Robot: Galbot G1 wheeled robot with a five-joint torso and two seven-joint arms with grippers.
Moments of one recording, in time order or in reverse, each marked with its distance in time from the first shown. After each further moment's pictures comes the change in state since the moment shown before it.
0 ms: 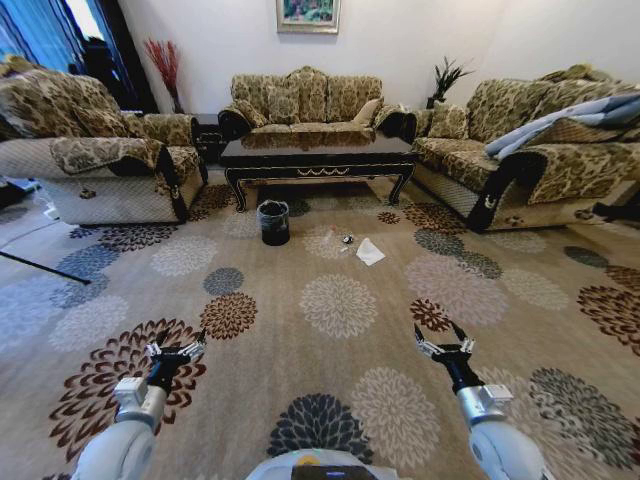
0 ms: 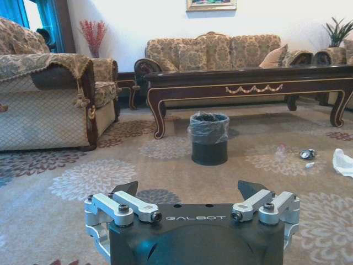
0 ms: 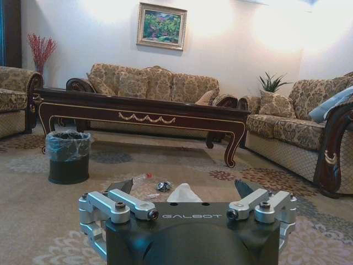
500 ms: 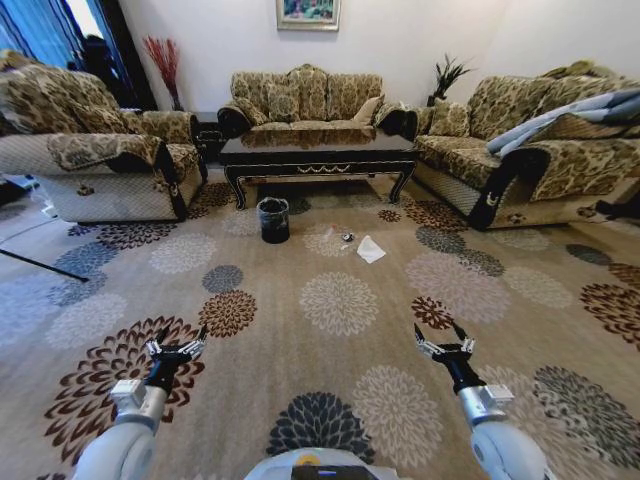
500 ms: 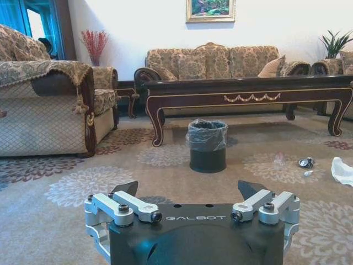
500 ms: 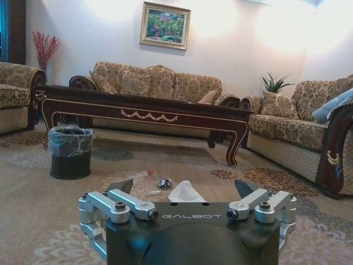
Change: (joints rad) left arm 0.000 -0.008 0.005 -0.018 0.002 -0.029 -0.007; right arm -0.010 -0.002 0.004 0.009 -0.012 0.001 -0.004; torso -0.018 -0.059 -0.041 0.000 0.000
